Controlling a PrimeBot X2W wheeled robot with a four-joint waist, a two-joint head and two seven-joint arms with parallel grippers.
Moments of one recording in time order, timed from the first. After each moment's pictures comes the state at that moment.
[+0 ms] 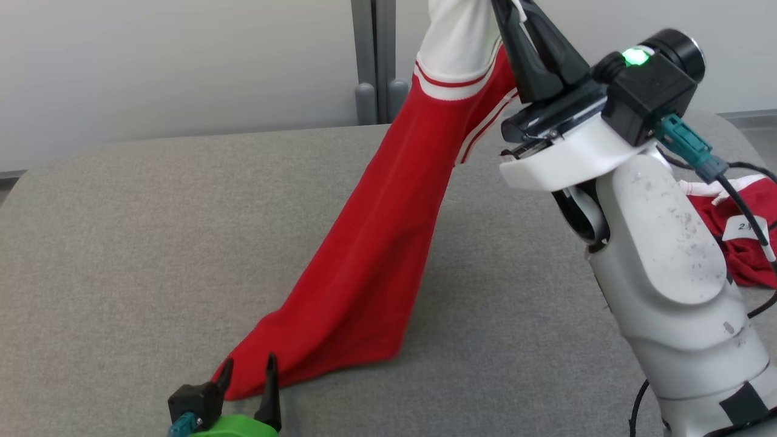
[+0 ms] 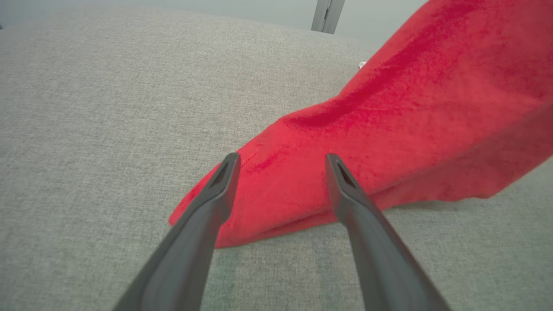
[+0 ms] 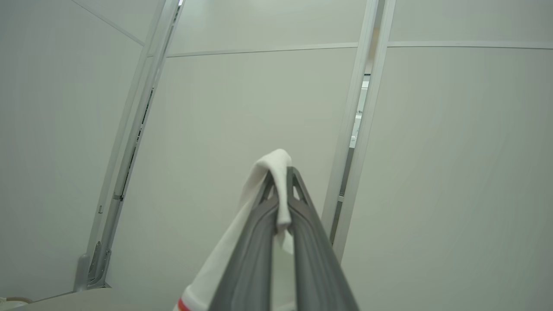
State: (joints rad) left arm -0.06 0.05 -0.18 0.56 -0.33 -0.07 -0.26; right arm -0.76 -0.06 0.29 0.17 0.15 0.13 -0.26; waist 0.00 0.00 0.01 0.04
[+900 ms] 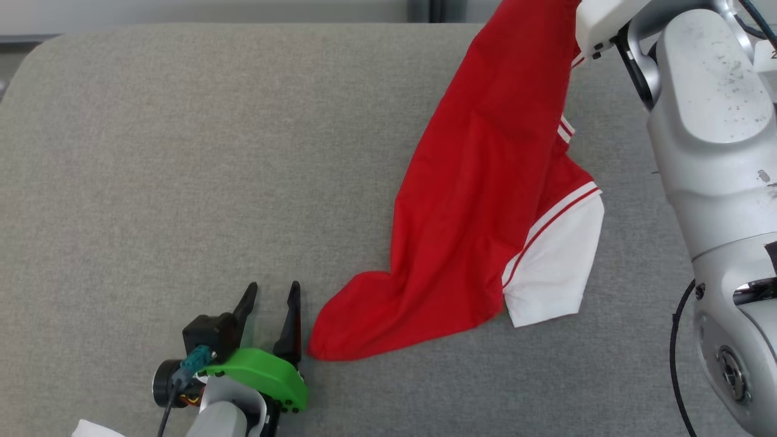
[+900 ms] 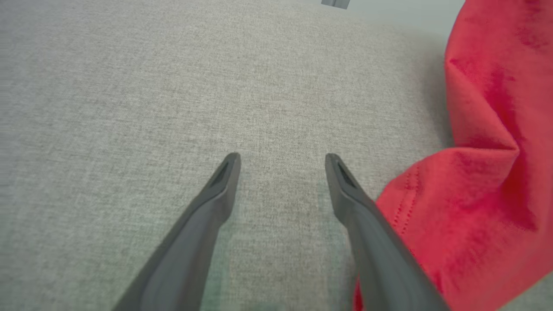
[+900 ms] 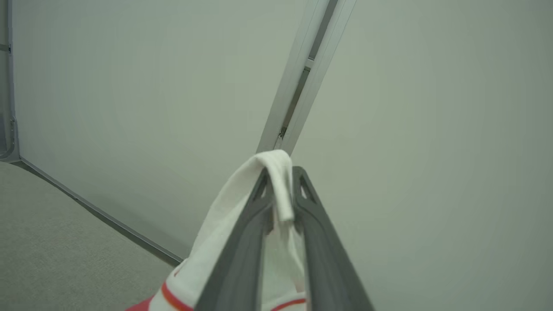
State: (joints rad) left arm -0.23 0.05 -0.27 0.55 -0.37 -0.10 -0.26; right arm -1.22 -0.09 0.09 0.86 -0.20 0.13 -0.26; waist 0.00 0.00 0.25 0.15
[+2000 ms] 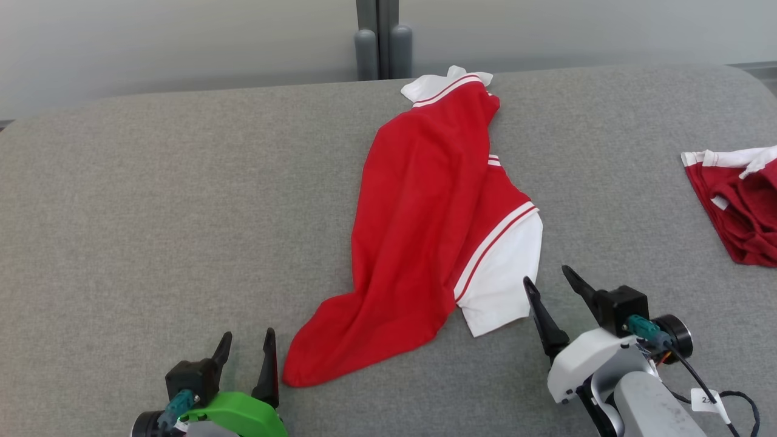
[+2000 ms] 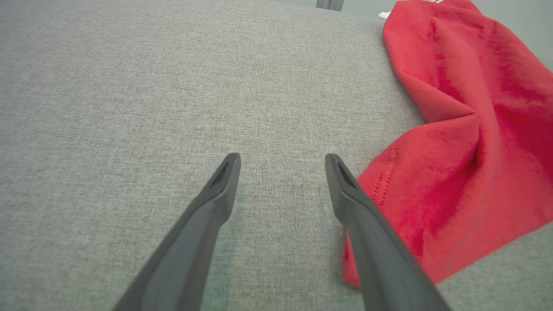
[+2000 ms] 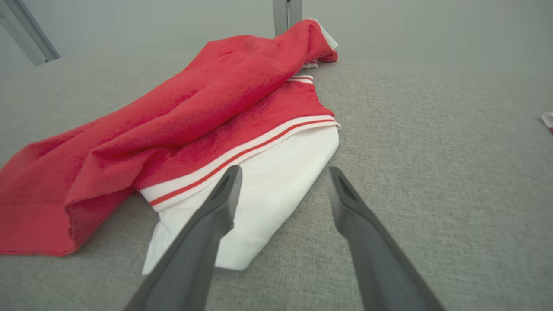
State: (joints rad) left arm -0.12 0.05 -0.16 0.57 -0.30 -0.10 -0.26; right arm -0.28 -0.05 0.14 0.55 0.11 0.13 -0.26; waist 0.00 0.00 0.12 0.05
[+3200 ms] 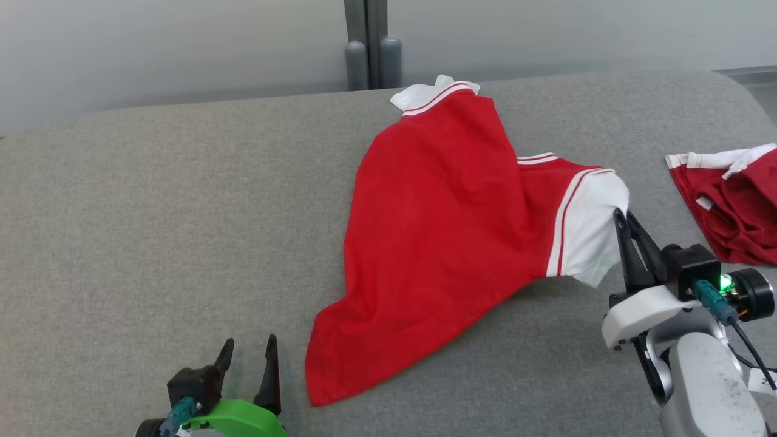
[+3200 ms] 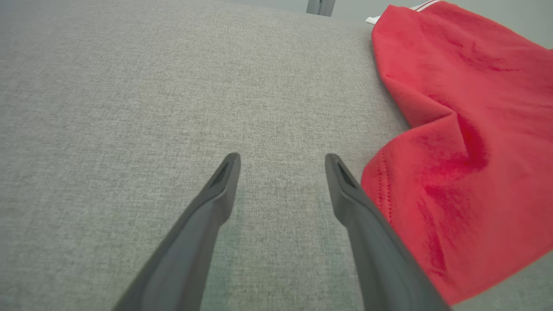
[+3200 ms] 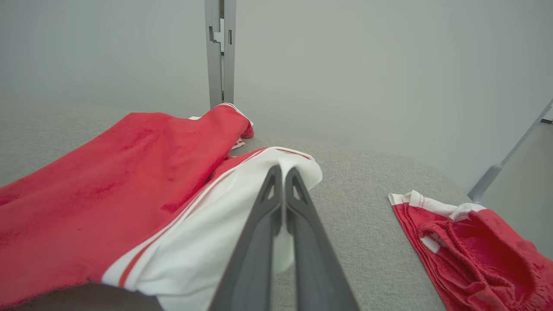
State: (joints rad) left arm -0.10 0.05 -0.17 0.55 -0.30 -0.09 -0.26; right arm -0.29 -0.05 -0.10 0.37 -0.09 0.13 -0.26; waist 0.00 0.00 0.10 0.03
